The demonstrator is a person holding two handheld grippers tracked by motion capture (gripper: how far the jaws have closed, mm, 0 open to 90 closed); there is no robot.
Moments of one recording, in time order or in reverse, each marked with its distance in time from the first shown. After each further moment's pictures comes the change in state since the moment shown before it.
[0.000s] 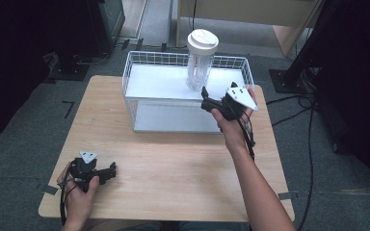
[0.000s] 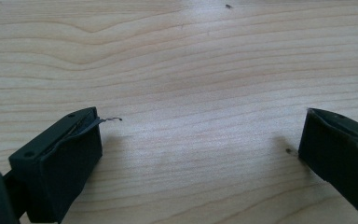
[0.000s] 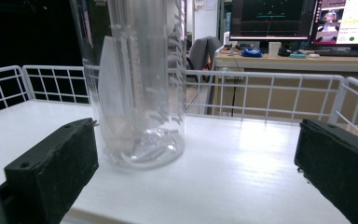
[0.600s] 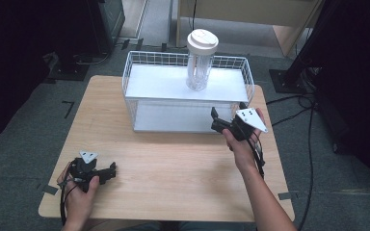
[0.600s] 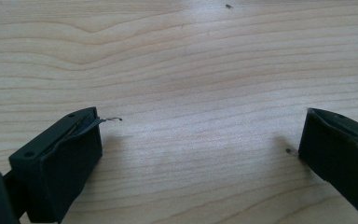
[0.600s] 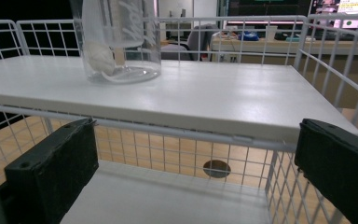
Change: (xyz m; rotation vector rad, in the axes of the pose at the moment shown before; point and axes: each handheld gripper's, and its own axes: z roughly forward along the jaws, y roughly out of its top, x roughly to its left) left arm 0.000 0.000 0.000 -0.002 0.002 0.002; right arm -0.024 -0.044 -0.041 0.046 -0.005 -0.009
